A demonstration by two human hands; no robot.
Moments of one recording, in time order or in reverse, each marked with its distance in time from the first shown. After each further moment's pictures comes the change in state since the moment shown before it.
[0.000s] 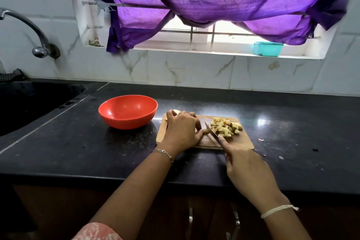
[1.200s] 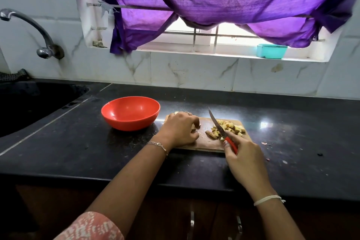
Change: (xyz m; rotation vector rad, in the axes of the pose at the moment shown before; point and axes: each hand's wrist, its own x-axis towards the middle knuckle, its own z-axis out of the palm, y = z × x) left_hand 0.012 -0.026 -0.008 -0.076 -0.208 0.055; right_hand 0.032 0.010 0.031 0.409 0.253 0.102
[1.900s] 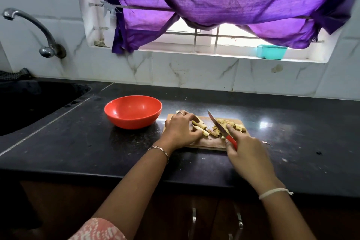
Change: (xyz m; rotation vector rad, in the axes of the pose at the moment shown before) left_hand -0.009 0.000 0.011 -0.265 0.103 -0.168; right_hand 0.000 -0.026 -0.026 -0.258 -0.151 0.002
